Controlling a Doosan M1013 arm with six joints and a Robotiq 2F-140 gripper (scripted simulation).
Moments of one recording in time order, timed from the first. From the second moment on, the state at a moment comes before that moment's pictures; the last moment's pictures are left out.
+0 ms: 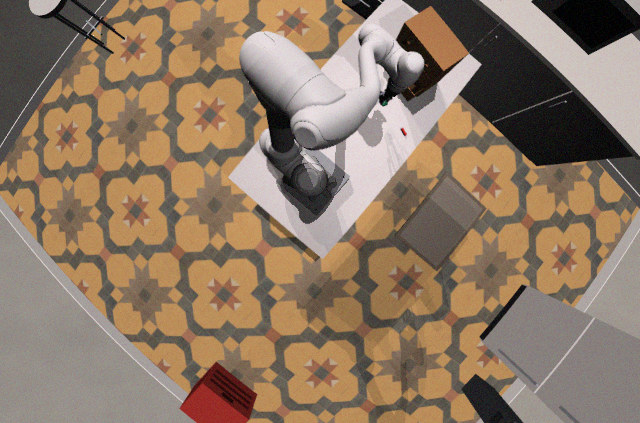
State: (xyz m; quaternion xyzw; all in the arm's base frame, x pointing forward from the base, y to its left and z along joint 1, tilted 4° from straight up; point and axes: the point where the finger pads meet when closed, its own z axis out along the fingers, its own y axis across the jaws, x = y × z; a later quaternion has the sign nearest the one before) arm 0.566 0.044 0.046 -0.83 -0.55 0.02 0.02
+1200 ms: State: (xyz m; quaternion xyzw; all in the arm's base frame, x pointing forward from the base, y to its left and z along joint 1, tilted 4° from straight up) arm 0.598 0.073 0.070 -1.00 0.07 0.03 -0.01
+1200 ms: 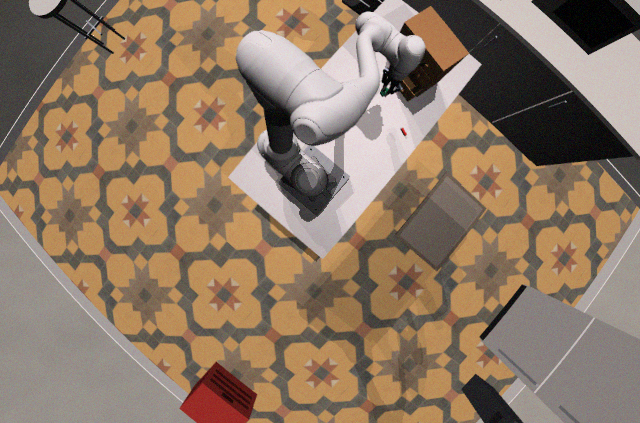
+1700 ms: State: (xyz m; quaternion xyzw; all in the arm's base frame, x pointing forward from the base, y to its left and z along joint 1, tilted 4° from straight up) arm 0.598 0.074 0.075 -1.00 0.07 0.03 -0.01
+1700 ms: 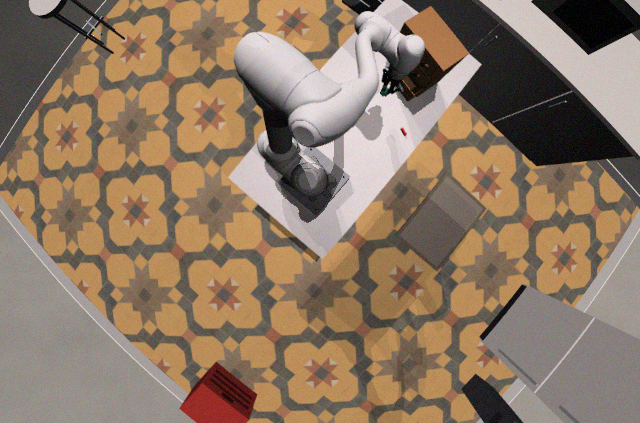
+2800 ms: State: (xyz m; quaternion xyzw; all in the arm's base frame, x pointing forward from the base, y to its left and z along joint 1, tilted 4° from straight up) arm 0.588 0.076 0.070 -0.98 0.06 -0.19 -0.02
